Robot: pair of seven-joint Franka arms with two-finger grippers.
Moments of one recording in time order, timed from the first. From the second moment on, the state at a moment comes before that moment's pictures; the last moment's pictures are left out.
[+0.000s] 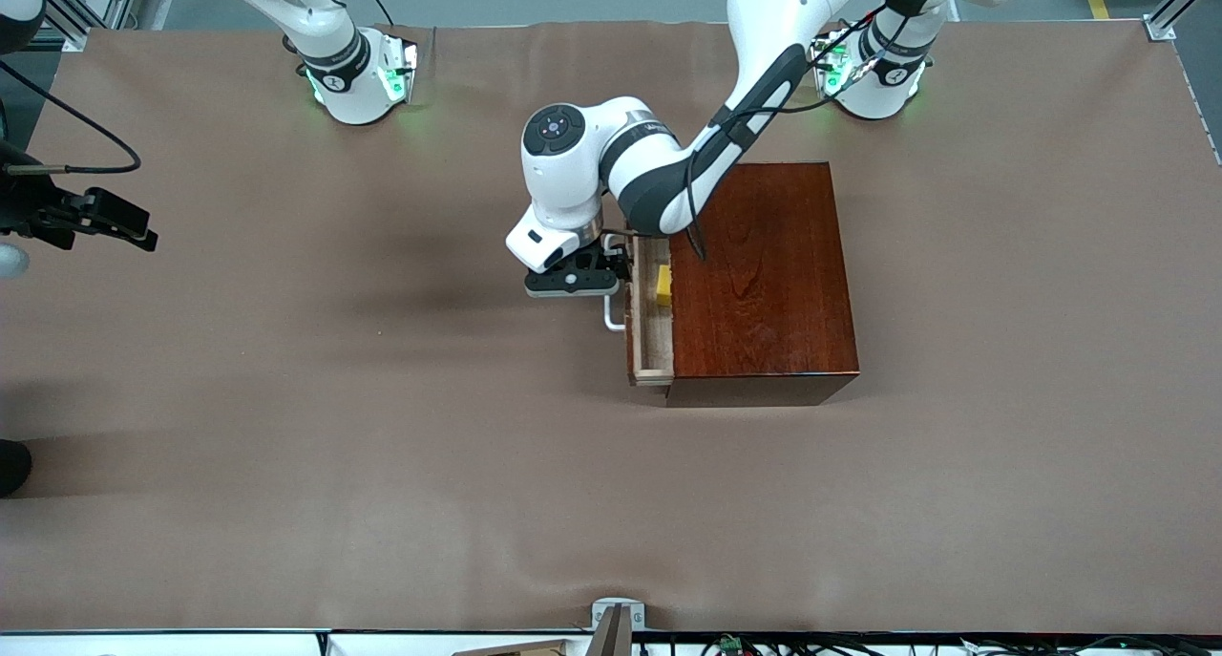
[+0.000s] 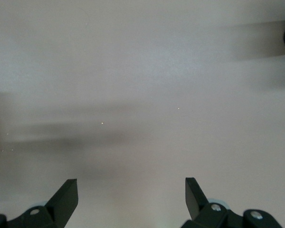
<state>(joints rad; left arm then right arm) -0.75 0.75 -0.24 -1.34 0.32 2.15 -1.08 0.02 0.04 -0.06 -1.55 0.00 1.55 -0.01</state>
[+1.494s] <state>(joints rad) -0.80 0.77 -0.22 -1.33 0.31 2.28 -1.07 0.02 0.04 -0.06 -1.55 0.00 1.55 -0.01</state>
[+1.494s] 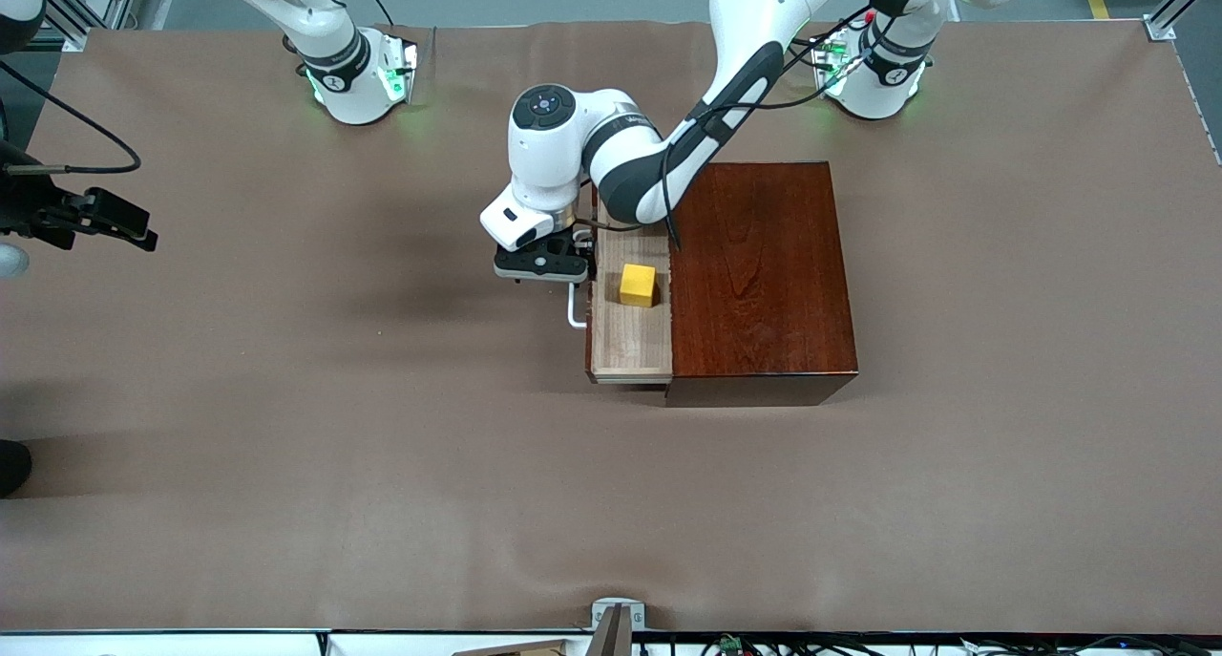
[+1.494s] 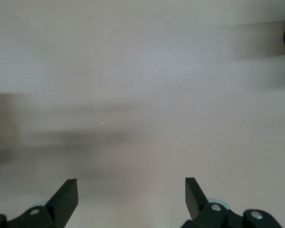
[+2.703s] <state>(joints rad) -0.82 0.69 -0.25 -1.26 0.22 2.26 -1.08 0.02 0.04 -0.06 -1.55 0.00 1.55 -0.01</state>
